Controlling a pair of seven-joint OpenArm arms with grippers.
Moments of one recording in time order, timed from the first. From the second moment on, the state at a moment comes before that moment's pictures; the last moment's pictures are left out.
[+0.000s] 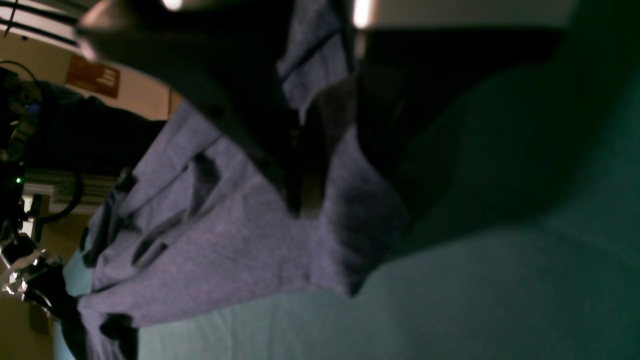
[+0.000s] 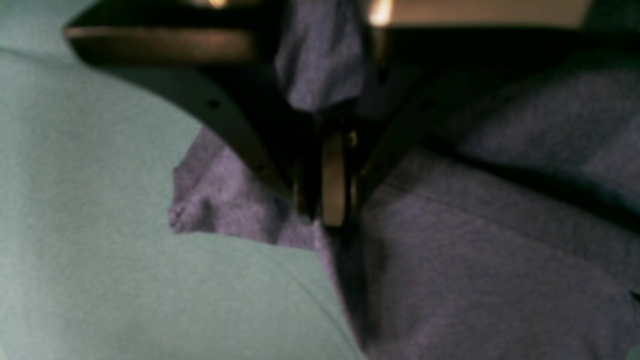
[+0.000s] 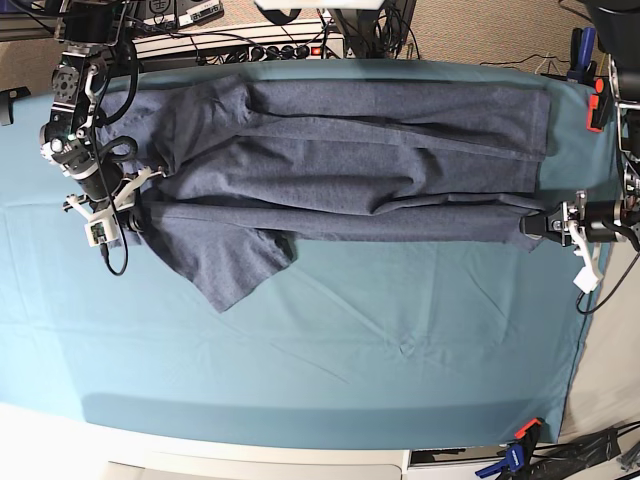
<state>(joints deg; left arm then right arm) -24.2 -37.9 8.6 38.9 -82.9 -43.3 73.7 -7.6 25.3 18.6 86.8 14.7 32.5 -27.2</state>
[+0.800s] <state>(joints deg) -16.7 -38.8 -0.1 48.9 -82.8 -43.3 74.4 -7.6 25.3 18.8 86.8 16.1 34.5 -27.5</state>
